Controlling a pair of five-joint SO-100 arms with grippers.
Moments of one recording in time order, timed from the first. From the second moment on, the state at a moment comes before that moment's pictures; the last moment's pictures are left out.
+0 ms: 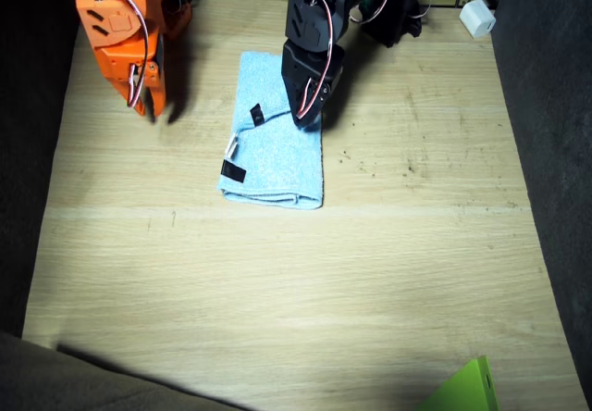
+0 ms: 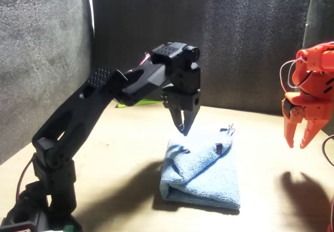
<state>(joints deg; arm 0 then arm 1) 19.2 41.0 23.7 109.7 78.3 98.8 93.8 106.2 86.2 97.2</state>
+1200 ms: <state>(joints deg) 7.6 98.8 110.7 65.0 75.5 100.8 86.7 106.3 79.8 99.6</state>
